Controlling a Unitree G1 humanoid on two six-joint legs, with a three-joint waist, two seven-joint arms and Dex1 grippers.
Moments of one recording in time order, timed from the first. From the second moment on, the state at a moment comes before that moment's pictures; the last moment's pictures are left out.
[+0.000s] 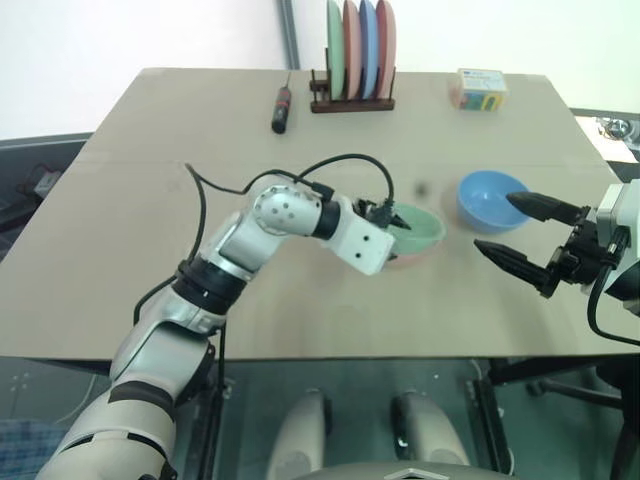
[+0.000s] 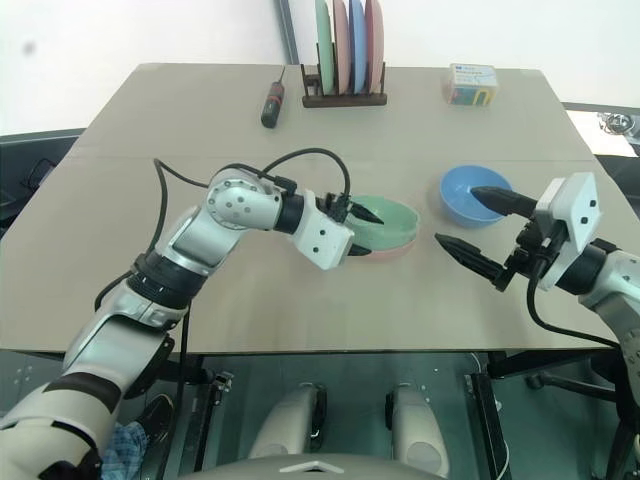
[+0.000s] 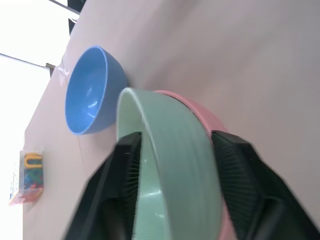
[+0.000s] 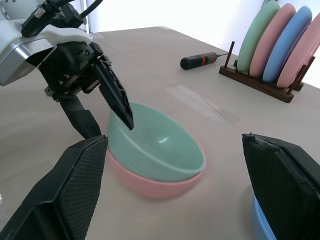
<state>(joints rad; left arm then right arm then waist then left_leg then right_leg) -0.89 0.53 -0.47 0.13 0.15 -0.32 -1.15 -0.08 -0.78 -0.41 -0.58 0.72 0.58 0.80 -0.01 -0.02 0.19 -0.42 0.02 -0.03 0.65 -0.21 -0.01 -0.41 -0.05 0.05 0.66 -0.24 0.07</state>
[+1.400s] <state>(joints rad) -0.03 0.66 0.43 -0.39 -0.83 0.46 -1.09 -0.87 -0.67 0.23 0.80 -0.07 0.10 0.95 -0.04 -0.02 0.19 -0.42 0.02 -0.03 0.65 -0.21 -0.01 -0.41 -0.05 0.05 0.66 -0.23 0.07</state>
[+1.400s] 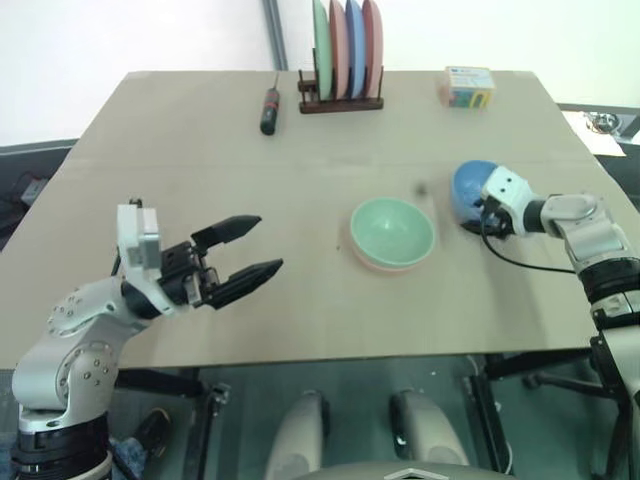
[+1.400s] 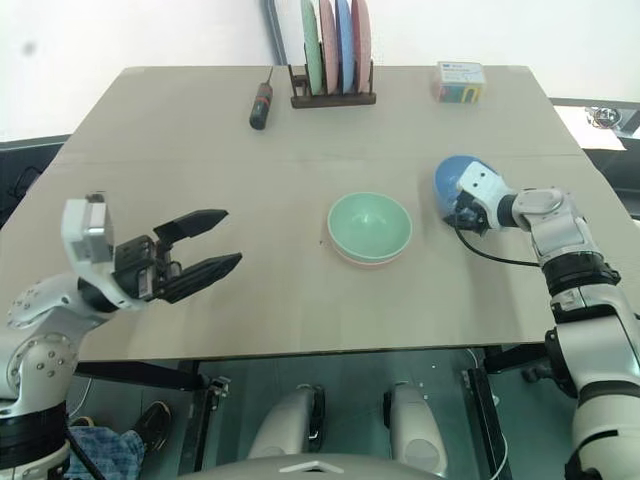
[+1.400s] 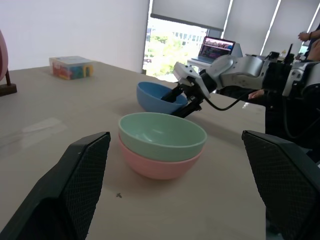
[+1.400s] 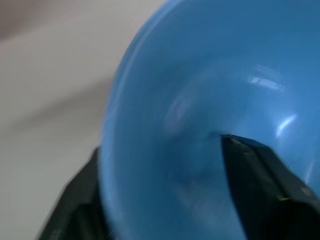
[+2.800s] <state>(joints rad) -0.10 0.65 0.37 -0.29 -0.79 0.30 -1.15 -0.83 -0.73 0.23 -0.17 0.16 0.39 1.28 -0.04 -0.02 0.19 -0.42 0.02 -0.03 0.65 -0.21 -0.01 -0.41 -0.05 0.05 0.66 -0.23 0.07</state>
